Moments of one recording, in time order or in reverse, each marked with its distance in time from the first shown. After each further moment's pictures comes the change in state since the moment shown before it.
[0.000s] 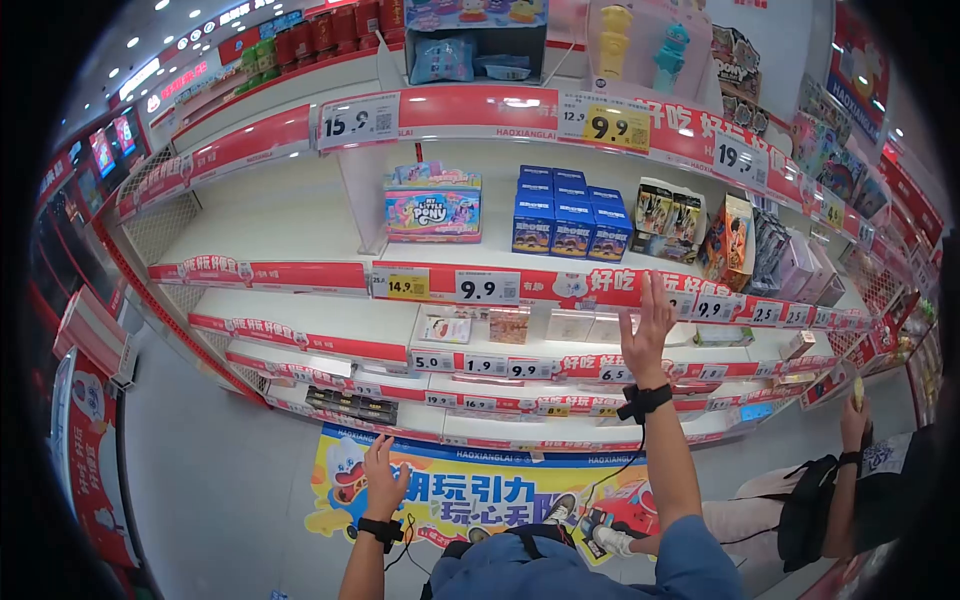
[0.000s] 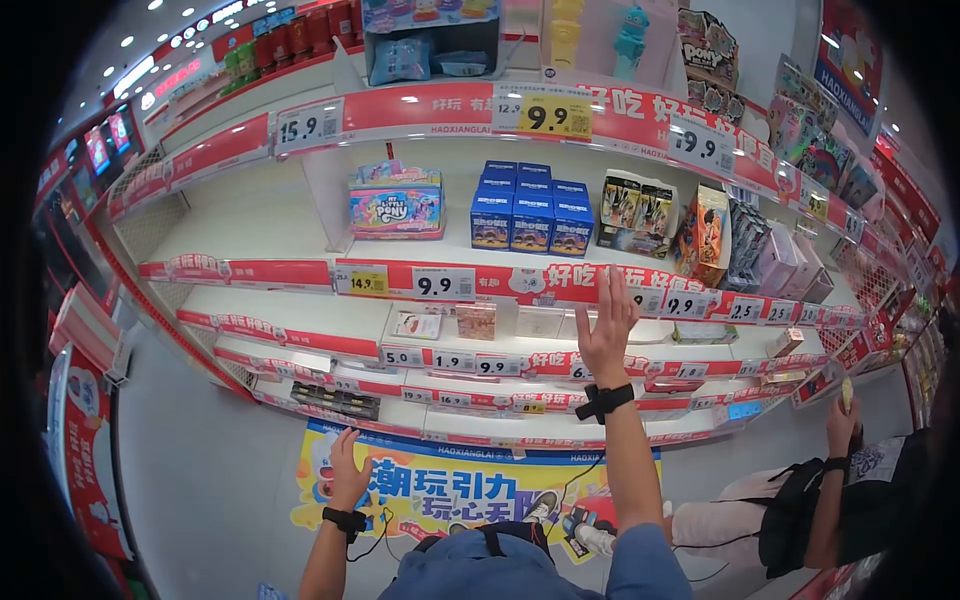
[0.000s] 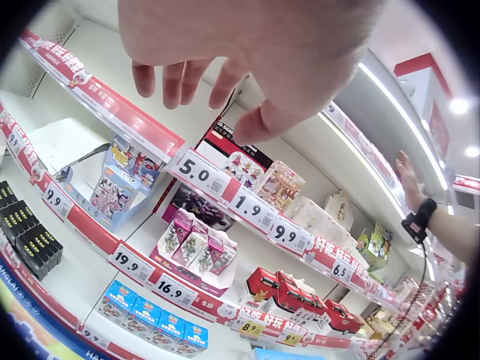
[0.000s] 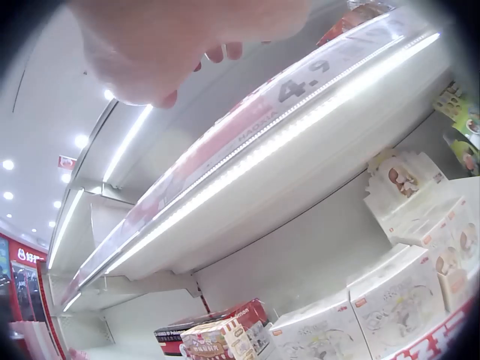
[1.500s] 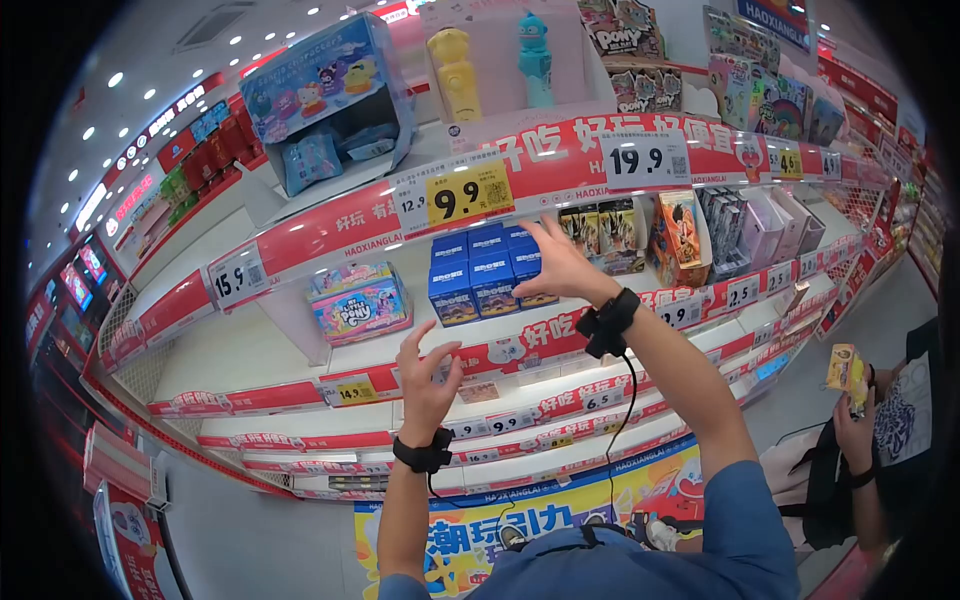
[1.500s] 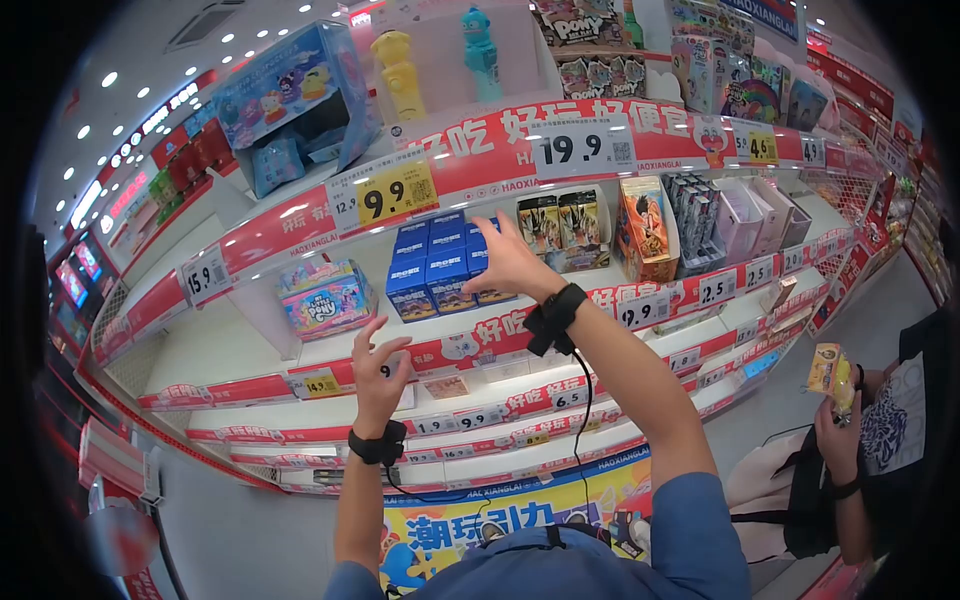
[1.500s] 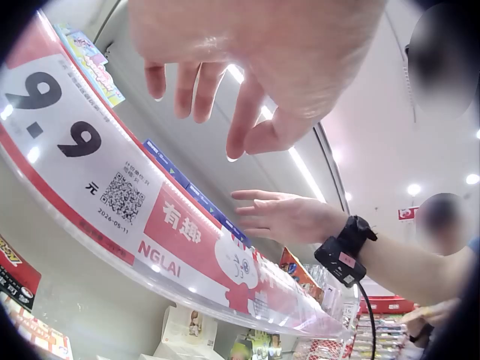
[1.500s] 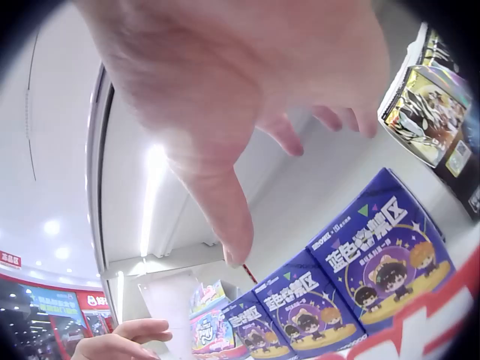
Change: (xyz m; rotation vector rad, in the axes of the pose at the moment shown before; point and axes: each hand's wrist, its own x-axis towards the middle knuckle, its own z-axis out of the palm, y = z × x) left_hand 0.280 0.243 0.018 -0.257 0.134 0.525; right_hand 0.179 0.026 0.020 0.370 -0.533 0.165
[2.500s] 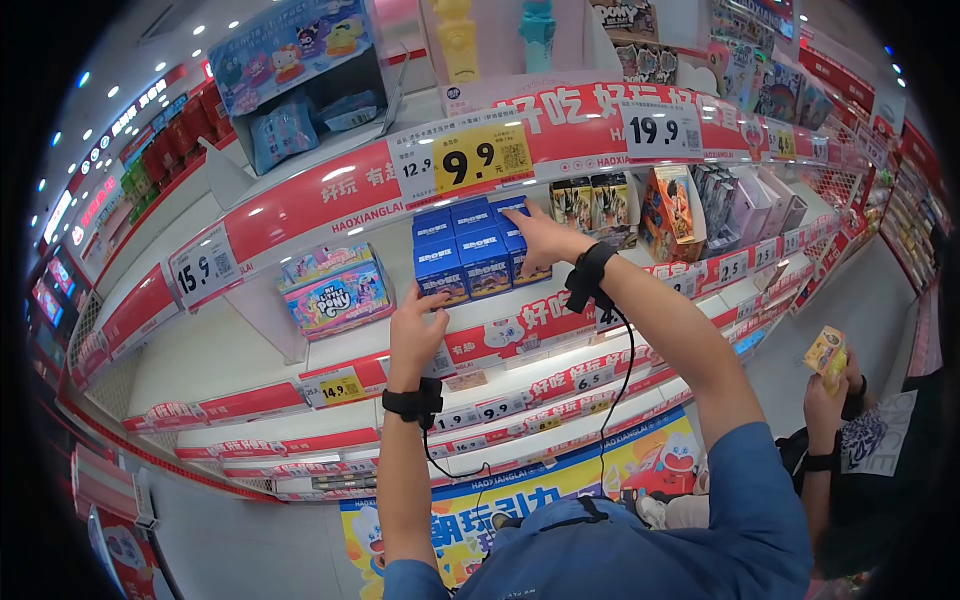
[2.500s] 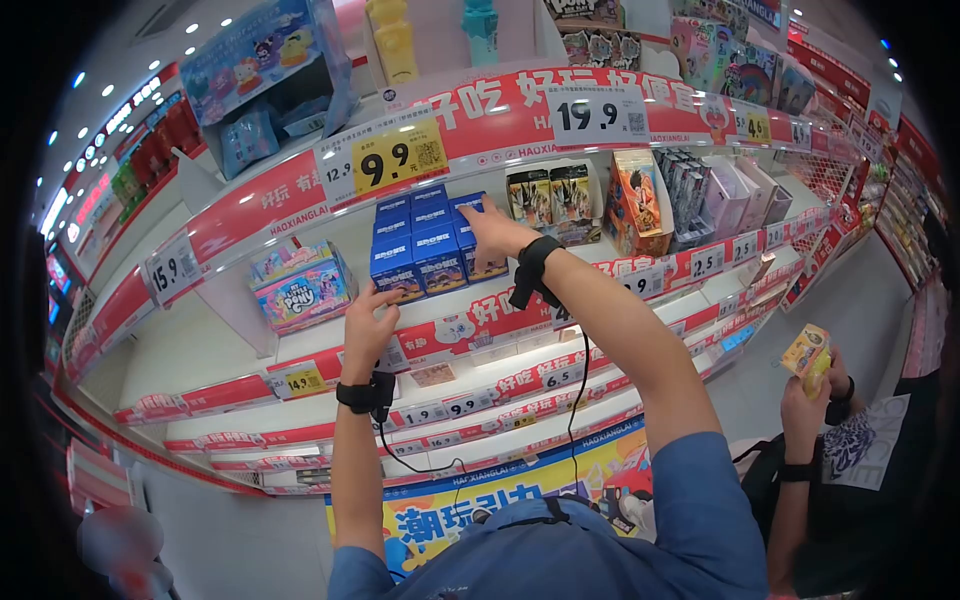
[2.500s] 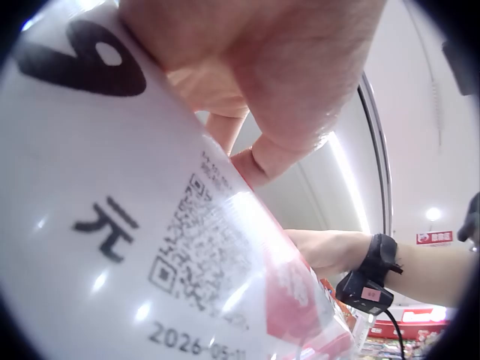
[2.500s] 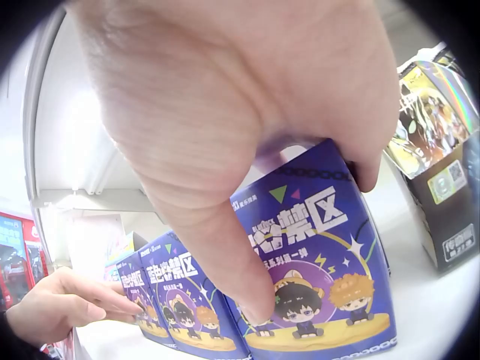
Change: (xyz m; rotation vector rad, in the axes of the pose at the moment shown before) left_hand 0.050 -0.061 0.031 -0.207 -0.171 -0.142; right_hand 0.042 0.034 0.033 -0.329 -0.351 0.179
